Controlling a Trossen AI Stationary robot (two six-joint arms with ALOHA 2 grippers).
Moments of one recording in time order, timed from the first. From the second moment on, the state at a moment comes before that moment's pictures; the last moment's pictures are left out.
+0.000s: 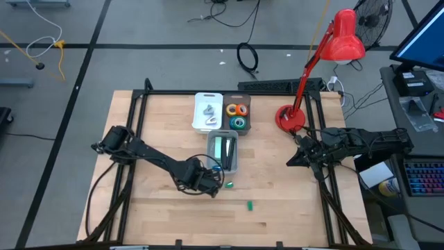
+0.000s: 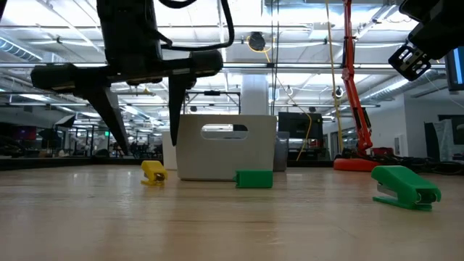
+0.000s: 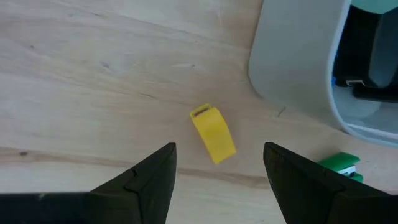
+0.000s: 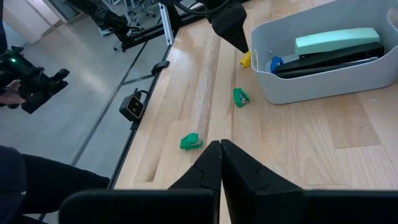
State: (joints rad) left arm -0.36 1.91 1.36 -0.90 -0.21 -2.14; right arm 0.10 0.34 0.44 -0.51 -0.26 0.38
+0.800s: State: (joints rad) left arm -0.38 1.91 1.31 -0.85 -0.33 -1.67; right arm 0.10 0.34 0.44 -0.51 -0.26 0.40
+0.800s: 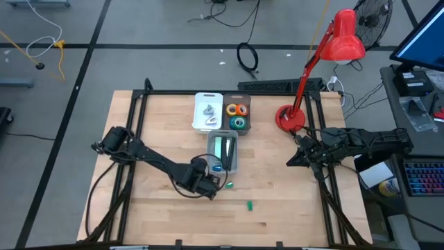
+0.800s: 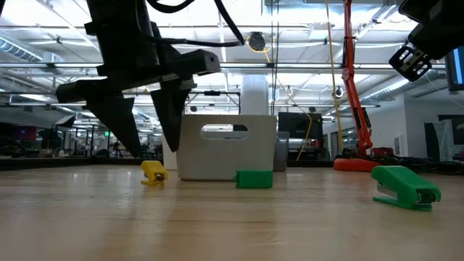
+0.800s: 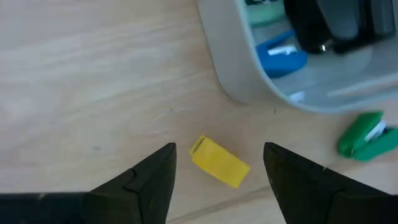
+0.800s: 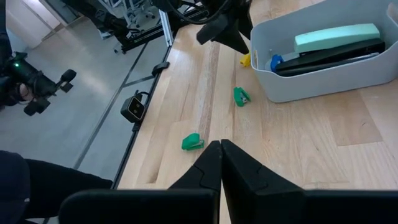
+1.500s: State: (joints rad) left arm -0.35 1.91 1.29 -0.77 -0.34 -1.27; right arm 0.10 0.34 0.44 -0.51 -0.26 0.44
